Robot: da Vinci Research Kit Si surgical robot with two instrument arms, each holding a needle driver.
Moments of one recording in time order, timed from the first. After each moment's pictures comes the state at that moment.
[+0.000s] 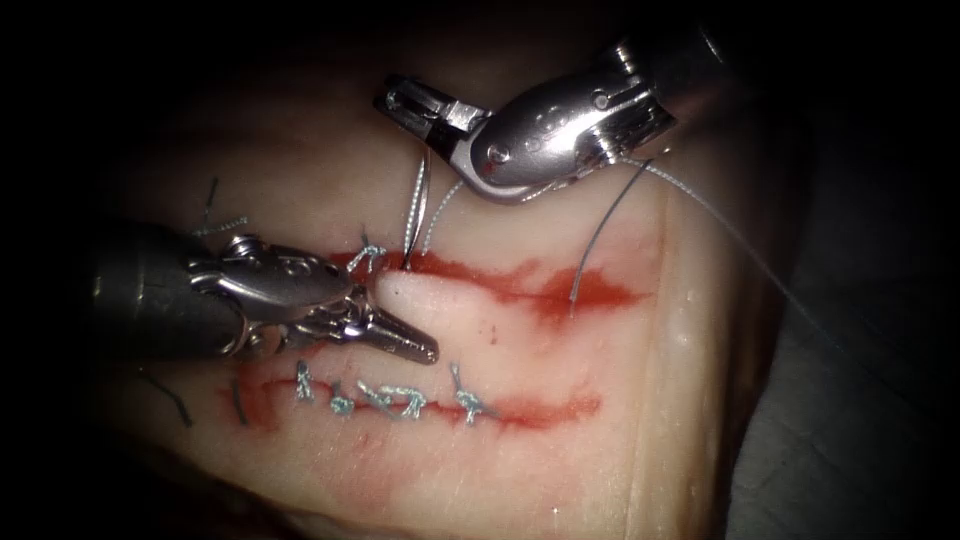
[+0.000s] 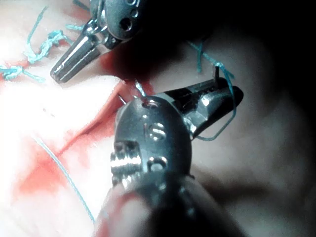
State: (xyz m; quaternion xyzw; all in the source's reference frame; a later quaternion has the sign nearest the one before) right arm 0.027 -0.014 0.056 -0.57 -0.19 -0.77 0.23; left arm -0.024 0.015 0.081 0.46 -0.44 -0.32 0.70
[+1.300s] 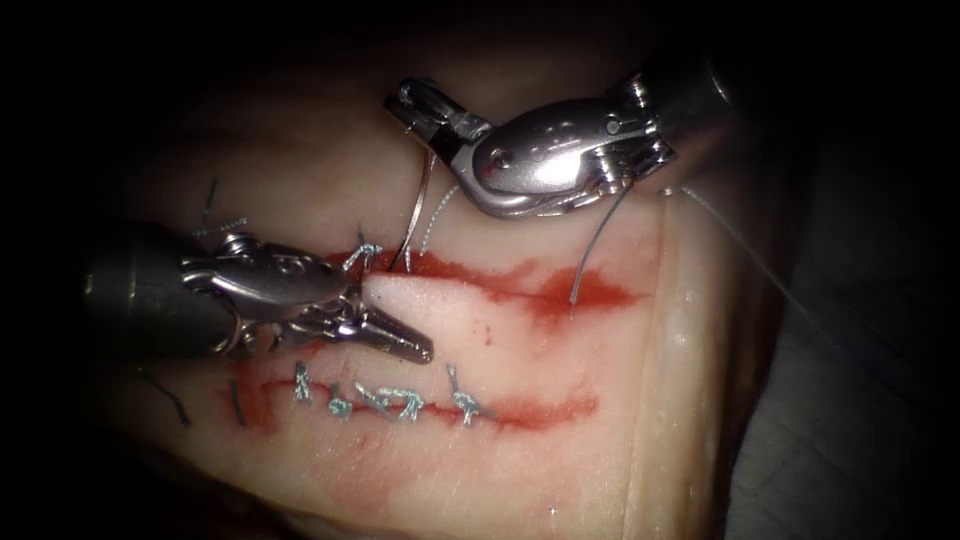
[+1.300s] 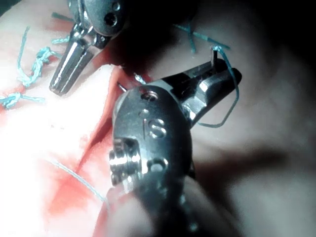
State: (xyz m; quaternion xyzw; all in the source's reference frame) right arm 0.026 -0.014 0.056 -0.52 -0.15 -0.77 0.33; left arm -0.023 0.015 0.081 0.46 -0.44 -0.32 0.70
